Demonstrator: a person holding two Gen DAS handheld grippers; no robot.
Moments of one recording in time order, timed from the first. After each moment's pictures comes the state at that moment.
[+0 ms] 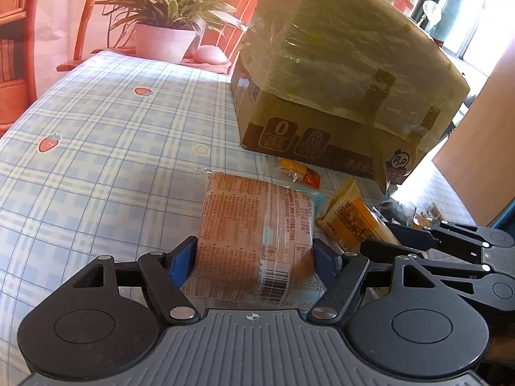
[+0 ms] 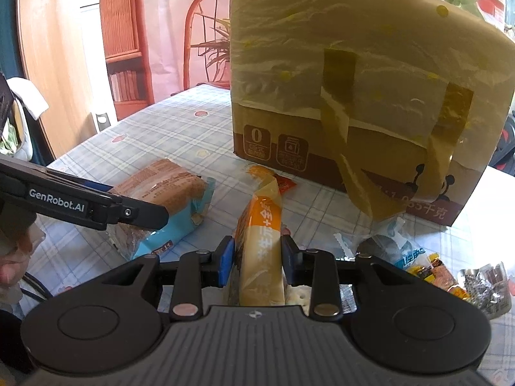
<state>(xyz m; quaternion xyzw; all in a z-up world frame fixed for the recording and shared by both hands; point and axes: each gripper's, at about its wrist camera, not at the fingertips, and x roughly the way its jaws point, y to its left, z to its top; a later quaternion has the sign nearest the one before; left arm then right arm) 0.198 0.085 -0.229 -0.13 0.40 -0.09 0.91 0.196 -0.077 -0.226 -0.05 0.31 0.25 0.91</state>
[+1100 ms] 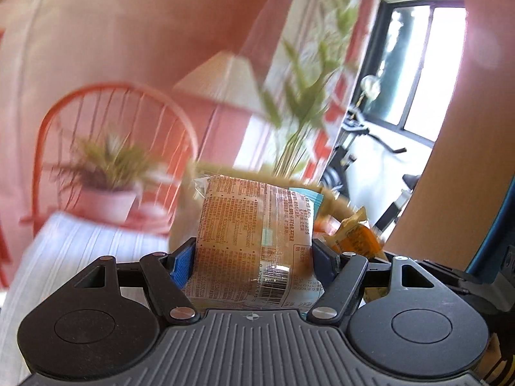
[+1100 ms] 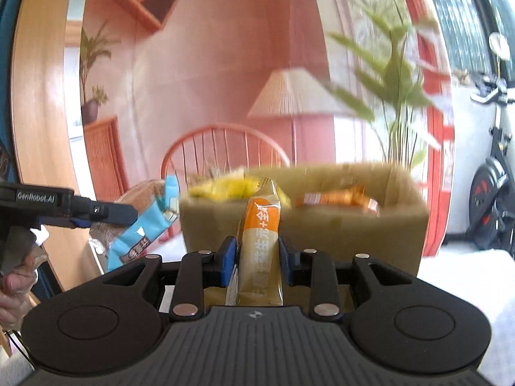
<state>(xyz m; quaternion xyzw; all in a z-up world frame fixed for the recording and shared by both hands) 0.235 0.056 -0.042 -0.11 0.21 -0.15 0.96 0.213 -0.164 -0.089 0.06 0.12 0.22 0.96</state>
